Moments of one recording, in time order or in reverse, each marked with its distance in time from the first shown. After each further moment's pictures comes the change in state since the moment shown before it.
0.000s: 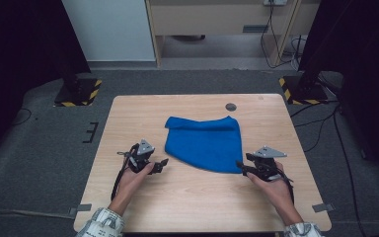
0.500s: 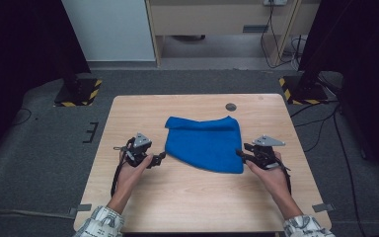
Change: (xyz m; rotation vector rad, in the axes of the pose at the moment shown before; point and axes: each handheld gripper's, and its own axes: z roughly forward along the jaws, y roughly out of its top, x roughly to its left) left arm 0.003 0.016 -0.012 -0.020 0.043 -0.053; right arm -0.014 0.023 0.015 -0.030 -0.015 0.003
